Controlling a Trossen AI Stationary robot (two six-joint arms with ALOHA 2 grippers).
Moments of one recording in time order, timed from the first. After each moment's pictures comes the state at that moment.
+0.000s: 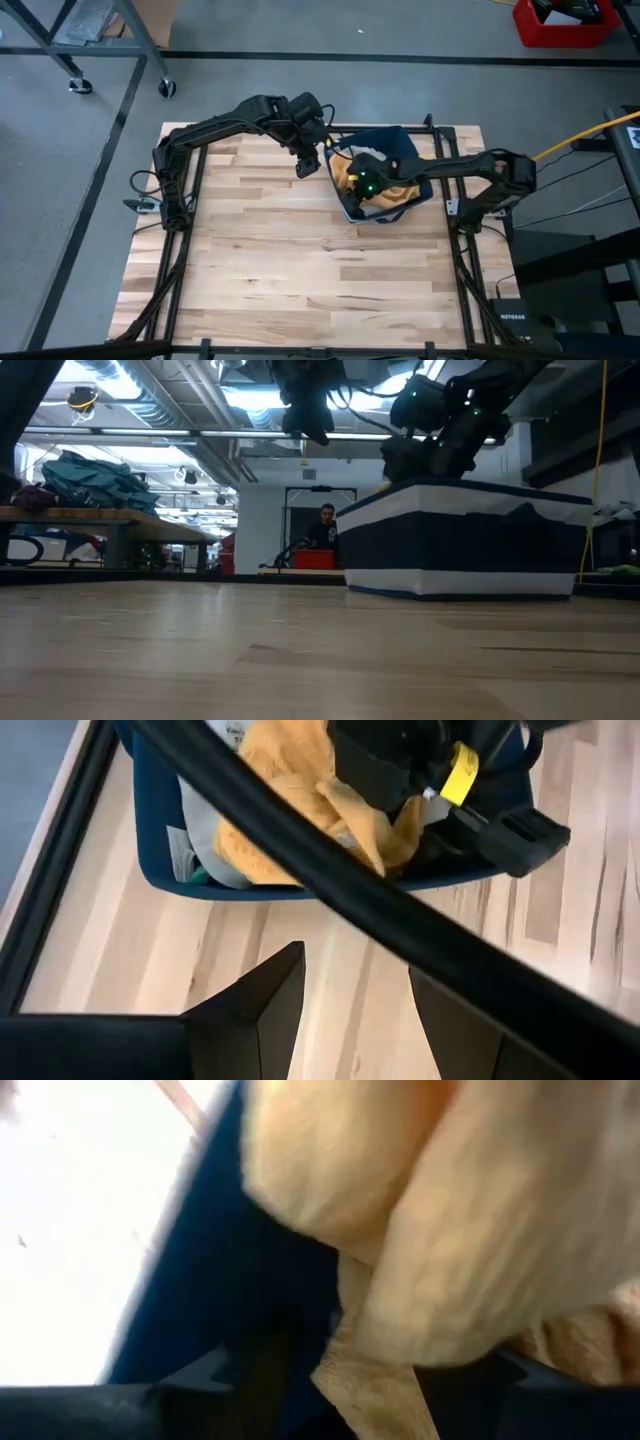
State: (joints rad) left arm 0.35 1.85 1.99 -1.15 0.19 0.06; right arm -0.24 1.56 0.92 -0.33 -0.17 0.62
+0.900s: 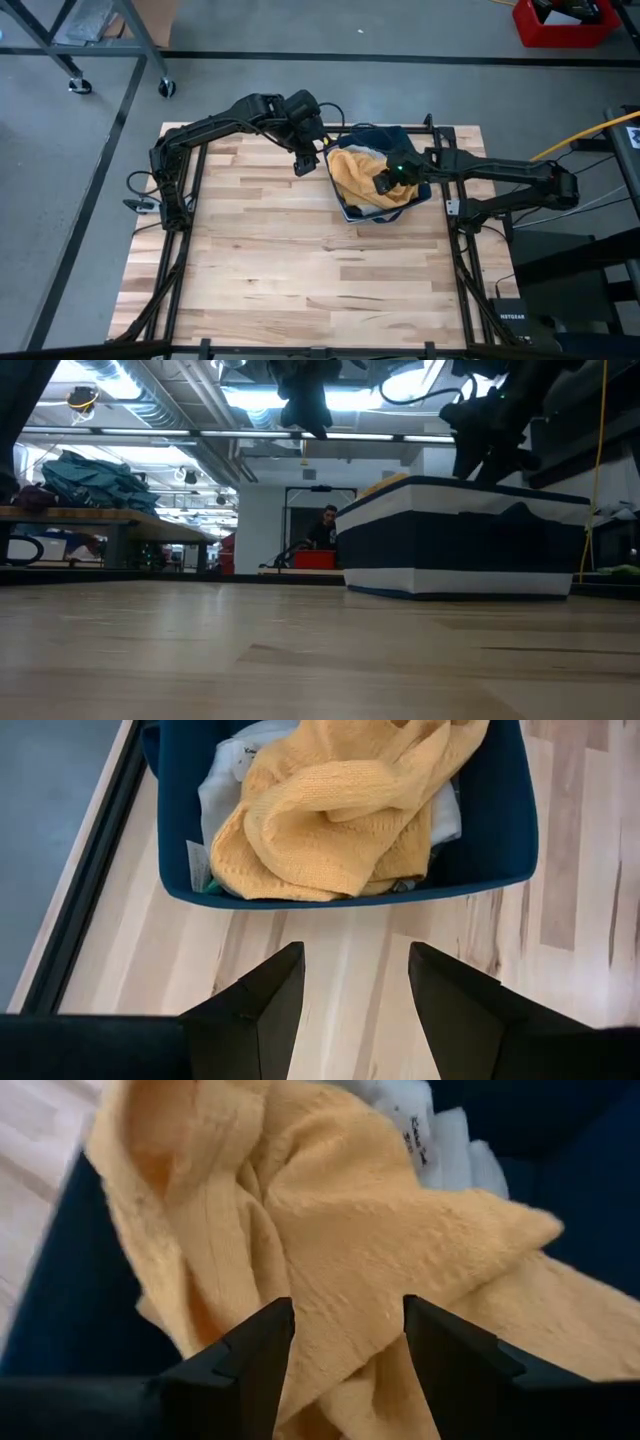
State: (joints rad) left arm 0.36 1.83 1.99 -1.14 0.15 0.09; right arm -0.24 1.14 0.92 -0.79 0.23 0.75
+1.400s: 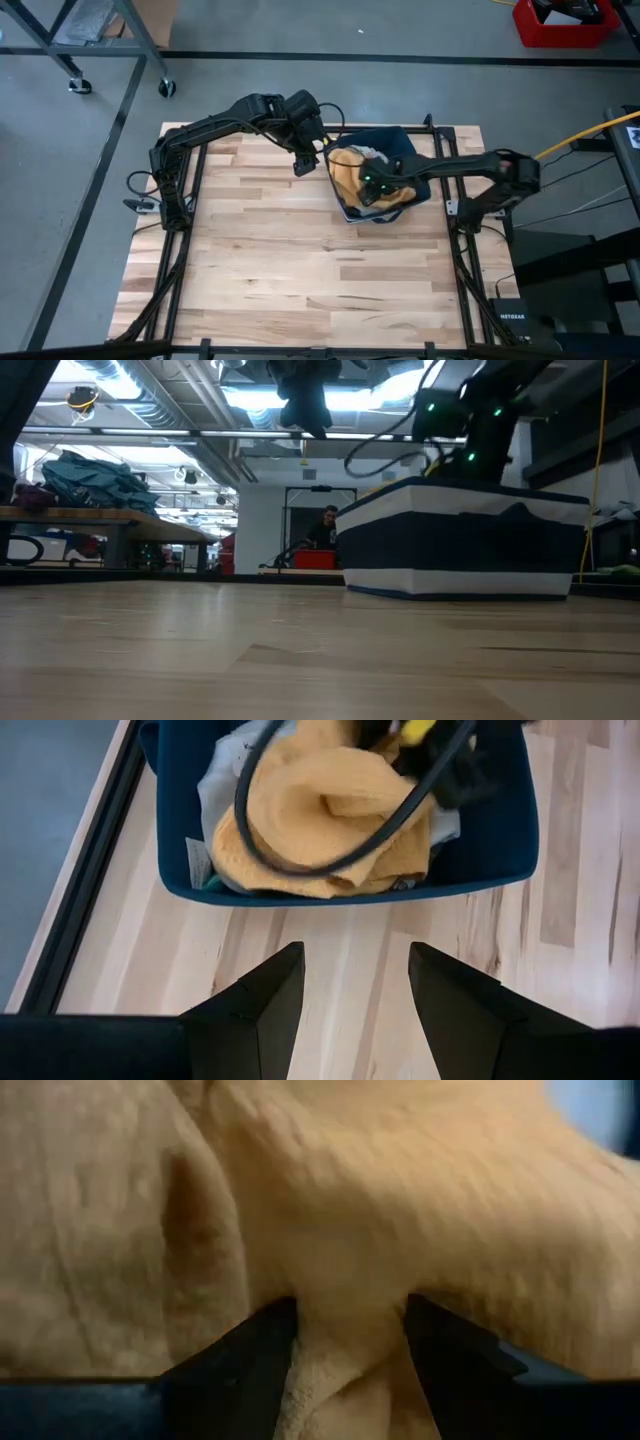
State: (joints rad) left arm 0.36 1.83 1.99 -1.14 0.15 0.09; right arm -0.24 1.47 0.92 -0.74 0.20 0.71
